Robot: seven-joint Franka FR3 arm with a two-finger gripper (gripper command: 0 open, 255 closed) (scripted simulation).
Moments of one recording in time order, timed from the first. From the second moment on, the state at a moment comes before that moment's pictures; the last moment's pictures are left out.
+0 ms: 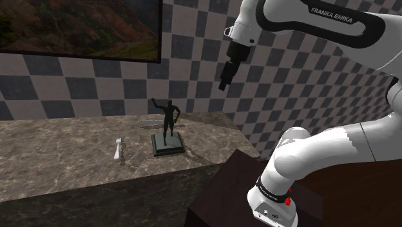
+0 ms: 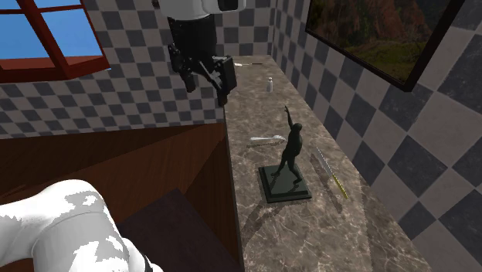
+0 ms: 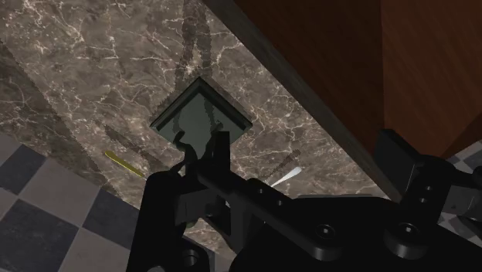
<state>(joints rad) 0.01 -0.82 0.03 -2.28 0.09 1.57 -0.17</state>
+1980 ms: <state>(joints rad) -0.04 0.18 0.02 -1.80 0.03 2.07 -0.16</state>
